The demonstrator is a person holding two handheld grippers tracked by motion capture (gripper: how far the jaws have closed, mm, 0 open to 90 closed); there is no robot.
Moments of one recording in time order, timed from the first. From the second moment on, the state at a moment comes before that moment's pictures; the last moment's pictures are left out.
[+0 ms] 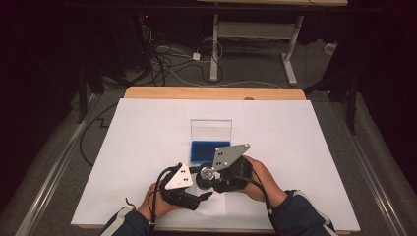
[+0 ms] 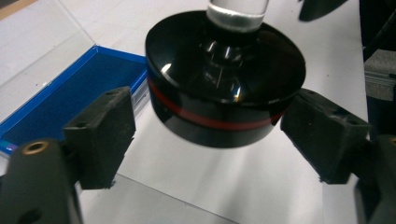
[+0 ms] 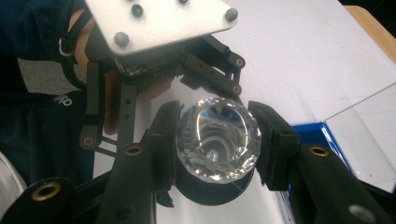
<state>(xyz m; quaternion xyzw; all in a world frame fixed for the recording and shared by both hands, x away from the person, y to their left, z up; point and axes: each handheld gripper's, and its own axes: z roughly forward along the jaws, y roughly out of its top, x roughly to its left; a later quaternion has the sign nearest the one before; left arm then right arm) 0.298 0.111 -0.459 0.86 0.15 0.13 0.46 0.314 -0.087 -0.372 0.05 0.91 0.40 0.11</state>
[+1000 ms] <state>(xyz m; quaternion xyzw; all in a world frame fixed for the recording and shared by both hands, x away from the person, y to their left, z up) 0.294 0.107 -0.460 0.87 0.14 0.14 0.45 0.317 -0.088 -0.381 0.05 0.91 0.40 0.09</state>
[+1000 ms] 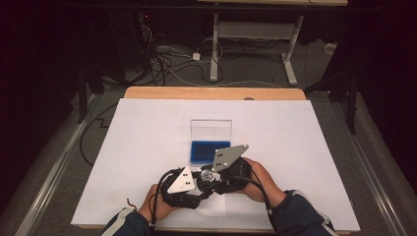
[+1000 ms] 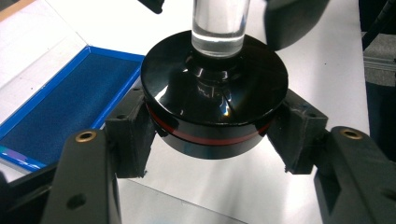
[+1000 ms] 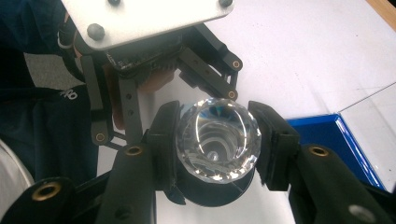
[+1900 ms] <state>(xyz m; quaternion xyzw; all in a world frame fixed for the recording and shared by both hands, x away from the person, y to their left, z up) 0.293 0.108 -0.460 0.87 0.15 0.15 0.44 0.320 -0.095 -0.385 0.08 0.90 0.41 0.07</state>
